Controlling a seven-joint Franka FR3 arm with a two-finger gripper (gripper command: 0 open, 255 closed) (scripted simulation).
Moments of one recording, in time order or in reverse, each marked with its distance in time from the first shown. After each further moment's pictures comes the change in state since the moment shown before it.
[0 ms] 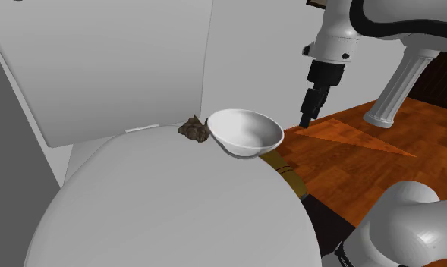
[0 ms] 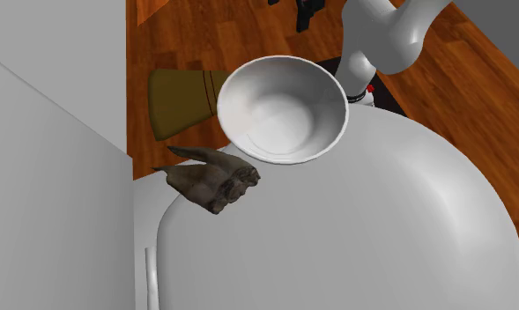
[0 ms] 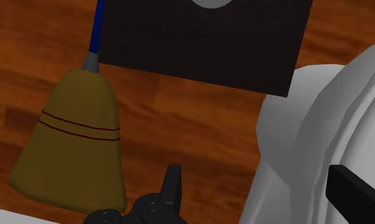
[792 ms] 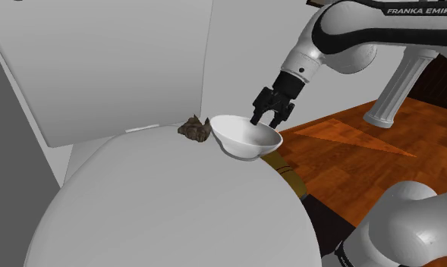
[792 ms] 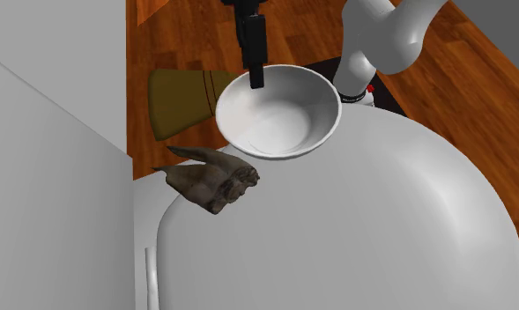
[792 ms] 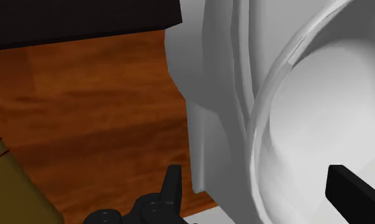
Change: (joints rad) arm -0.010 0.132 -0.021 -0.115 0.390 0.380 0.207
